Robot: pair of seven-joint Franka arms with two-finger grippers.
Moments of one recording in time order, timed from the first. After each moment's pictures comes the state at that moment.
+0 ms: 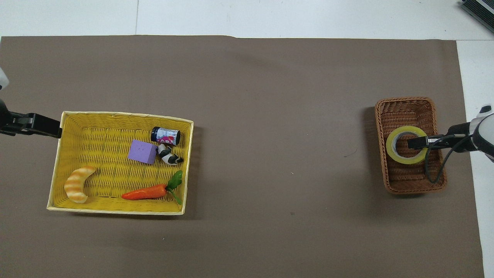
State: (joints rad) left arm 0.09 -0.02 -0.14 -1.60 0.01 1.56 0.06; right arm -0.27 0.26 -0.09 -1.95 0.42 1.99 -0.58
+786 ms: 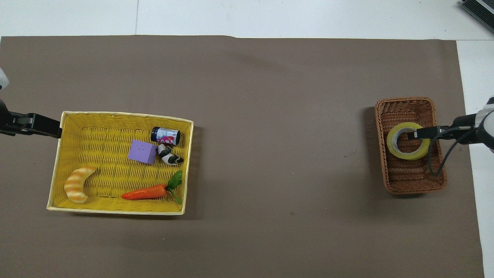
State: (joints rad) left arm 0.09 -0.02 -0.14 -1.60 0.01 1.56 0.06; right arm -0.26 0.26 -0.09 -1.88 0.42 2.01 -0.58
